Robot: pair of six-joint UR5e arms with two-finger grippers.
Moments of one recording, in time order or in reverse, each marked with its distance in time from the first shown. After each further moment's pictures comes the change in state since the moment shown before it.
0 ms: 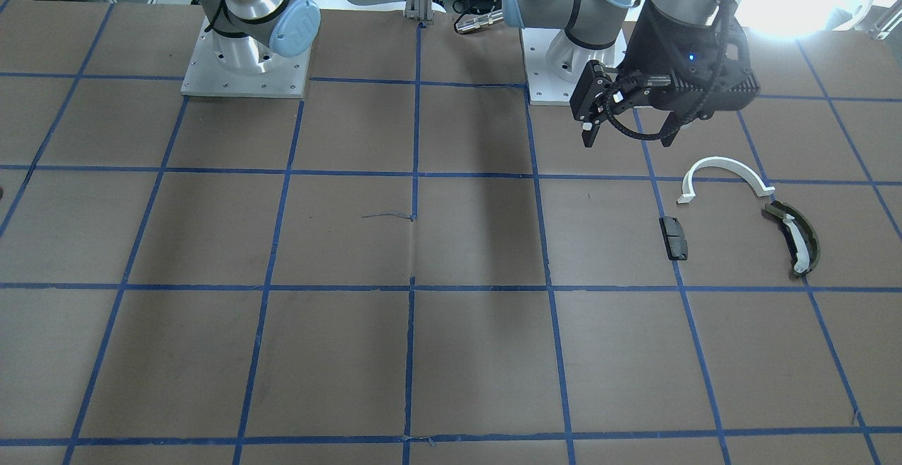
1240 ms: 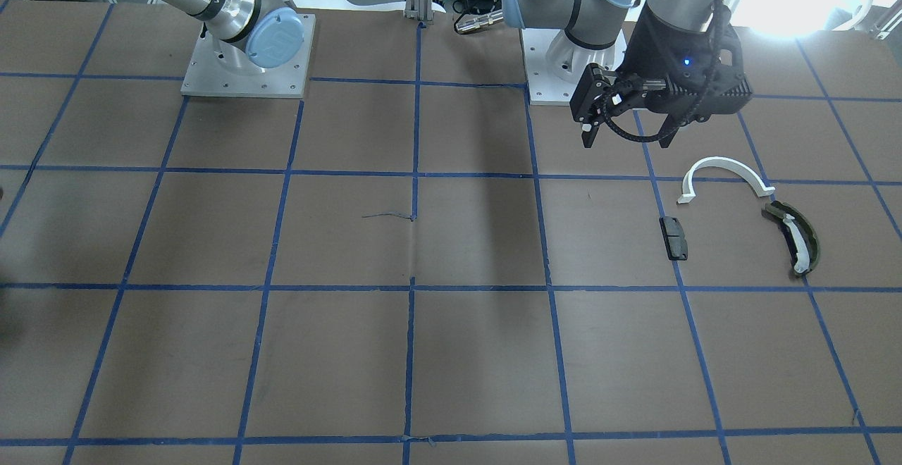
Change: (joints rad) left arm 0.005 0.013 -0.035 0.021 0.001 0.021; right arm -0.214 0.263 0.166 -0.408 0.075 -0.318
